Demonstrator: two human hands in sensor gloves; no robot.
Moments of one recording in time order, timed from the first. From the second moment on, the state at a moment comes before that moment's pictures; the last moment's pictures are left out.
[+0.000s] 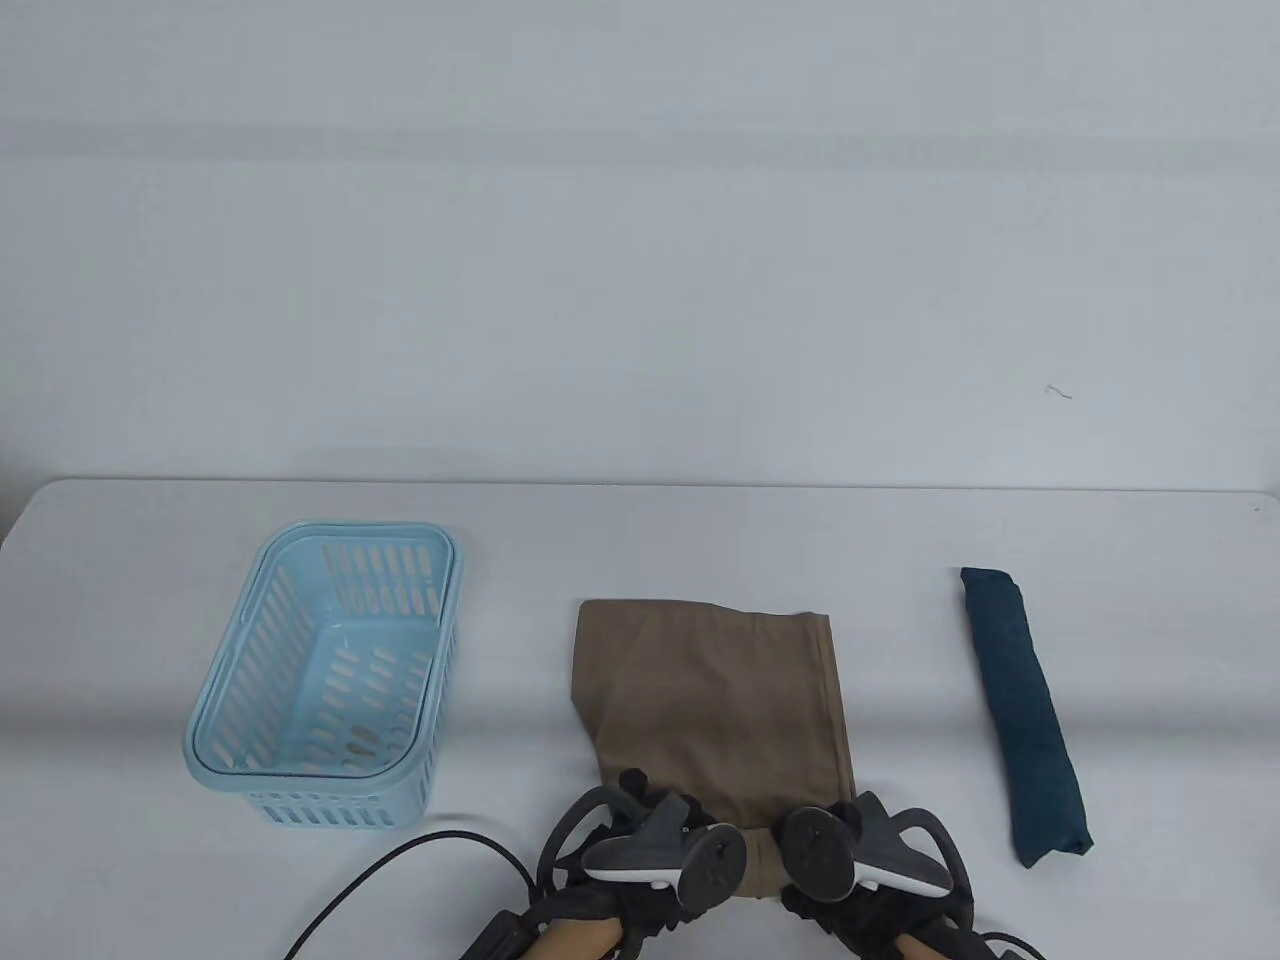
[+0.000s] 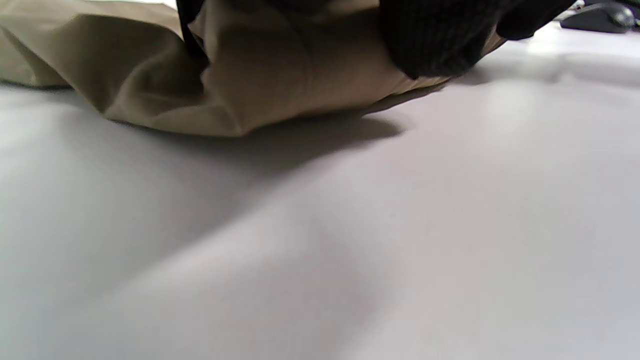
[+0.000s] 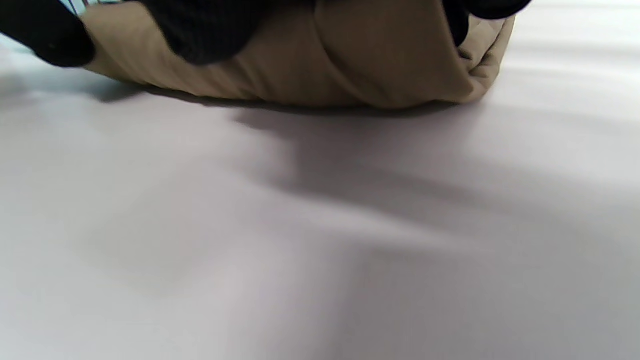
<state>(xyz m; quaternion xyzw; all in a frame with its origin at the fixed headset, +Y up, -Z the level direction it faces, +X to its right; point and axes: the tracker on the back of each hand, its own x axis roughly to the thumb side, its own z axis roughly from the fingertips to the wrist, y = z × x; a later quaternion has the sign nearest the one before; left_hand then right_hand) -0.013 -0.764 -0.325 -0.17 -0.36 -0.04 0.92 0.166 -0.766 -0.320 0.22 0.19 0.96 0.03</state>
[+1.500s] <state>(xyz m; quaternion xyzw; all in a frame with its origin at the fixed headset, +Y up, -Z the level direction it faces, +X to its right) -0.008 -0.777 -0.318 -0.18 -0.34 -0.11 0.92 0.163 -0.777 -0.321 0.23 0.17 0.96 0.00</state>
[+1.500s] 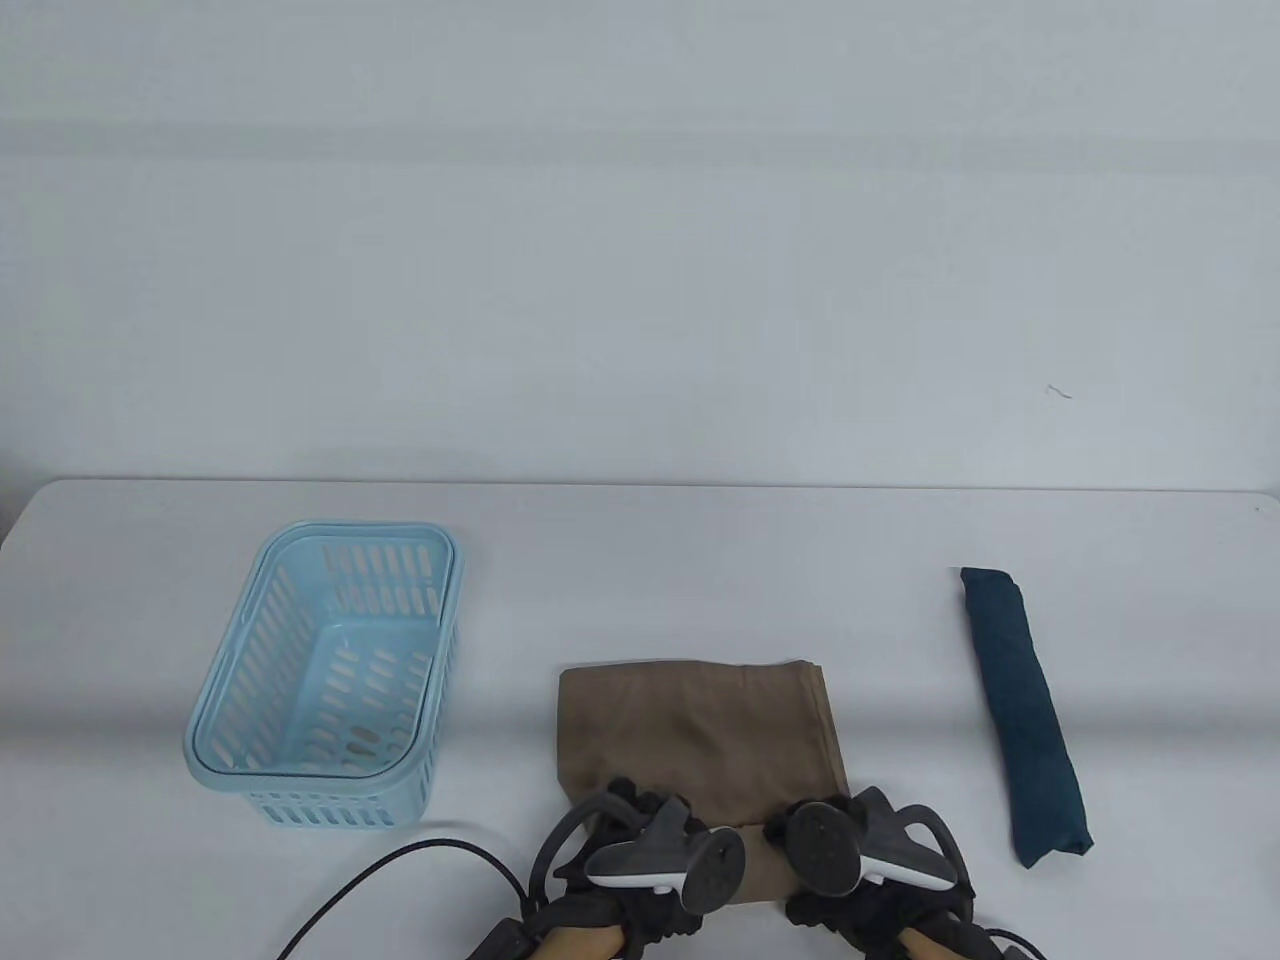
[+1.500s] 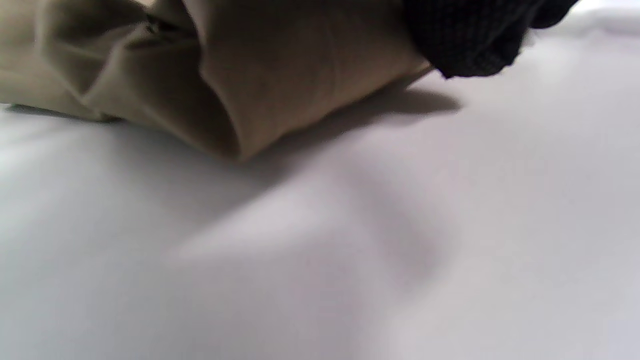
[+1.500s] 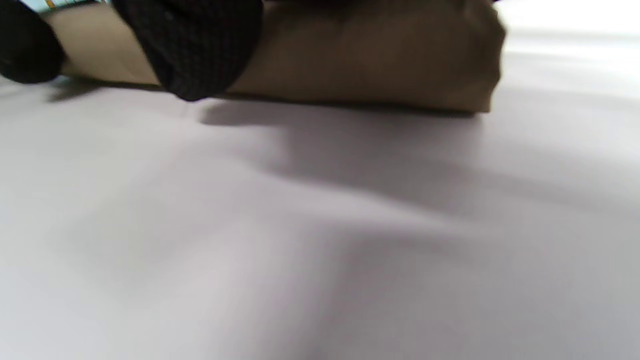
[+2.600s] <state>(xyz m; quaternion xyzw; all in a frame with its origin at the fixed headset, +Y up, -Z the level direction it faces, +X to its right) -0.039 -0.715 -0.333 -0.13 -0.34 0.08 0.93 0.186 -0.773 -0.338 0.12 0.20 0.95 0.22</state>
